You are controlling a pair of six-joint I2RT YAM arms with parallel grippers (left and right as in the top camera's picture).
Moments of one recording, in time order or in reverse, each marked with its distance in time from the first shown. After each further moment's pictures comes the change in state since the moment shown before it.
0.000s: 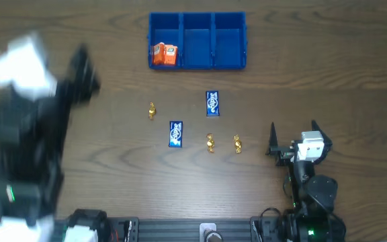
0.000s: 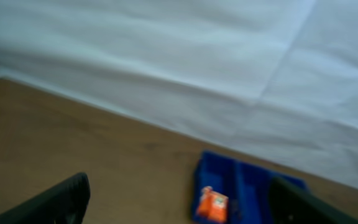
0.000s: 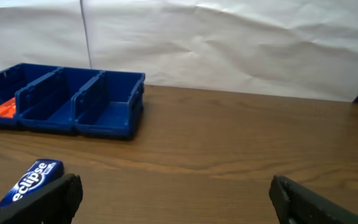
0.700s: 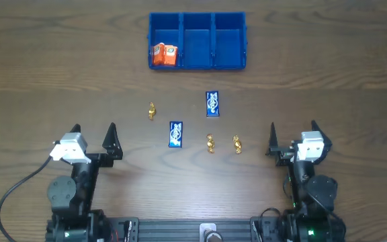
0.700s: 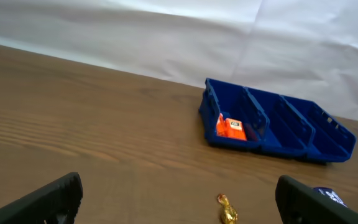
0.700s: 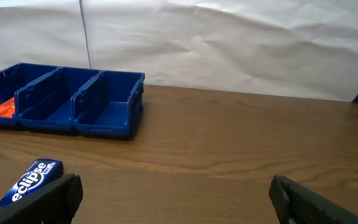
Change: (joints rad) left arm 0.156 -0.722 -0.909 0.267 0.296 0.100; right arm 0.001 0.000 0.000 0.000 0.000 0.000
